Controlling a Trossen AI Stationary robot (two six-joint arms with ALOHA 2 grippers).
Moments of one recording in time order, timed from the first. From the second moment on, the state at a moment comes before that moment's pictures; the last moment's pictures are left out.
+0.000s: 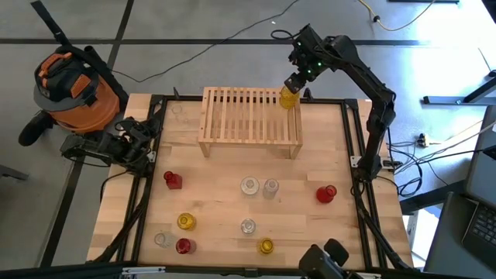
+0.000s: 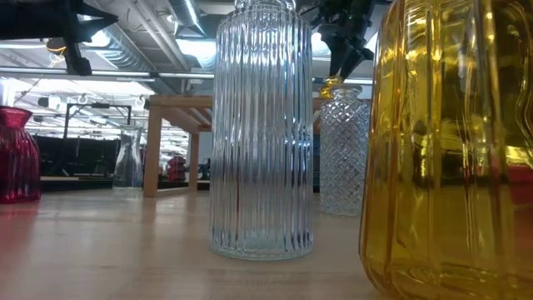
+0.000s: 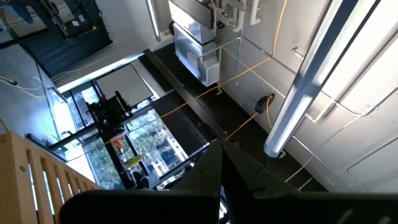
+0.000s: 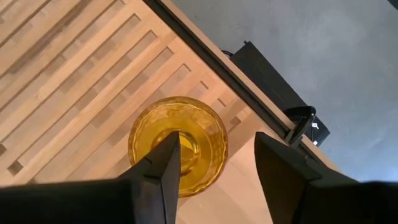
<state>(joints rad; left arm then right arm) -0.19 0.12 0.04 0.96 -0.93 -0.41 -0.71 1.88 2.24 -1.48 -0.01 0.03</state>
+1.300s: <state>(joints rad) -0.19 0.12 0.04 0.96 -0.92 -0.41 -0.68 1.91 2.24 -1.48 0.07 0.07</state>
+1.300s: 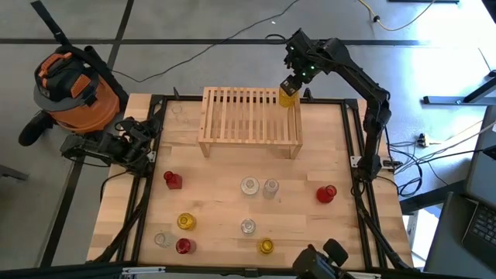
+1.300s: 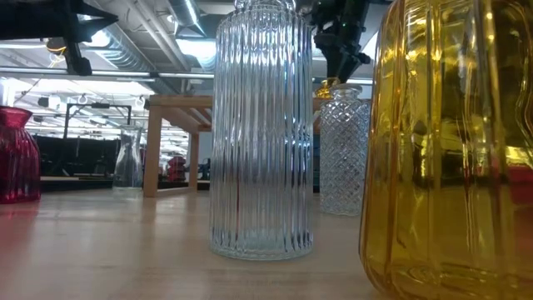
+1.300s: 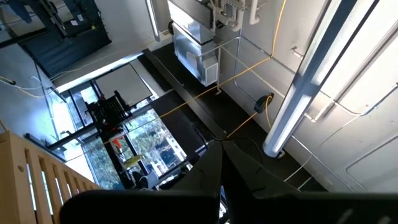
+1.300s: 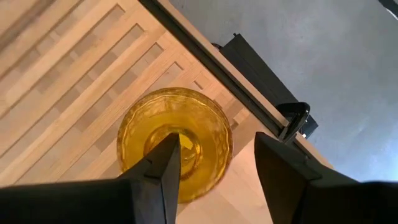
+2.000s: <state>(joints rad) -0.19 0.12 0.04 0.93 -0.89 -0.41 -0.46 1.51 2.08 -1.57 -0.45 0.15</state>
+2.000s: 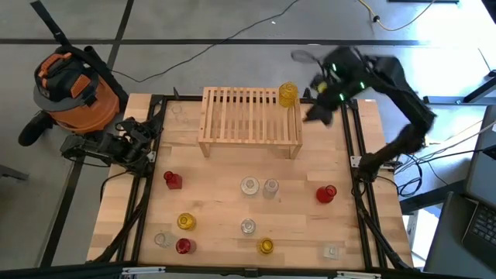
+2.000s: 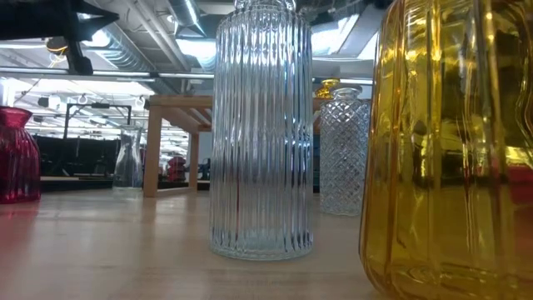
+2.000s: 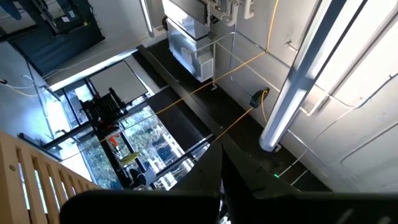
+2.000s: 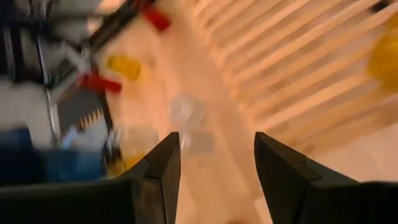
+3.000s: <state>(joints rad) -0.19 0.13 0.04 0.86 -0.90 -0.44 0.38 1.00 0.82 -1.18 -0.08 0.99</state>
